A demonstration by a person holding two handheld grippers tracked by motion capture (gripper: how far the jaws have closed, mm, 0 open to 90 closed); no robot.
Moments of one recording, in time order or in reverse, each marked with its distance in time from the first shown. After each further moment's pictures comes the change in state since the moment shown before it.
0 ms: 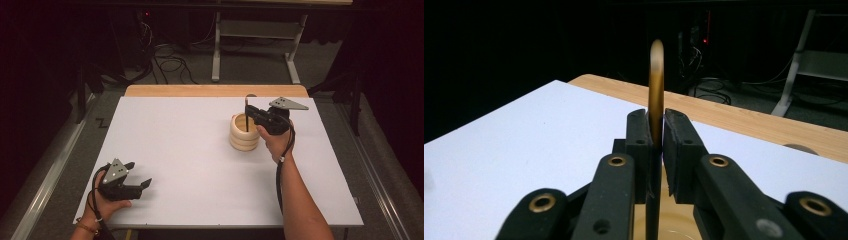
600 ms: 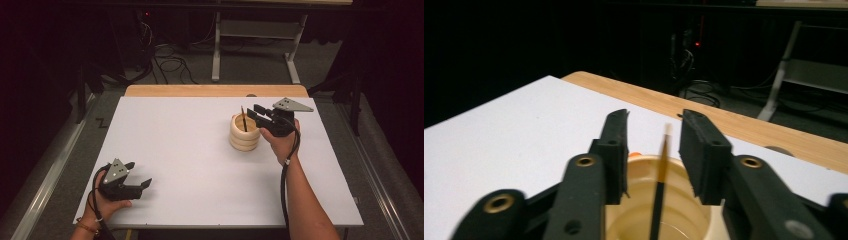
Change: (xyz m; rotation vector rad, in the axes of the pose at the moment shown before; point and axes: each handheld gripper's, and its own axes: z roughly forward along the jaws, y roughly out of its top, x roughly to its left) left arm 0.000 0.000 0.001 0.005 0.005 0.004; right arm 0.002 0.003 -0.015 0.003 -0.037 -0.056
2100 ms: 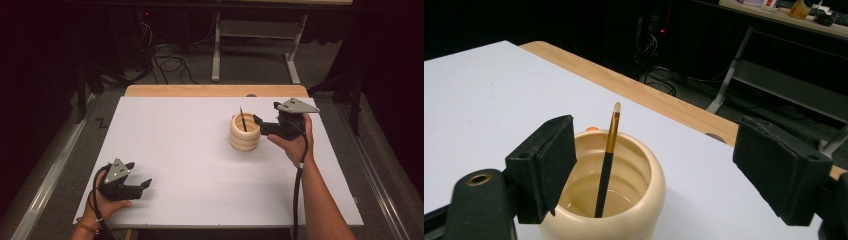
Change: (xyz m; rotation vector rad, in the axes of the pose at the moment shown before) left arm 0.000 0.000 0.001 0.010 0.006 0.006; right arm 0.003 0.011 -0.028 0.086 -0.146 -0.147
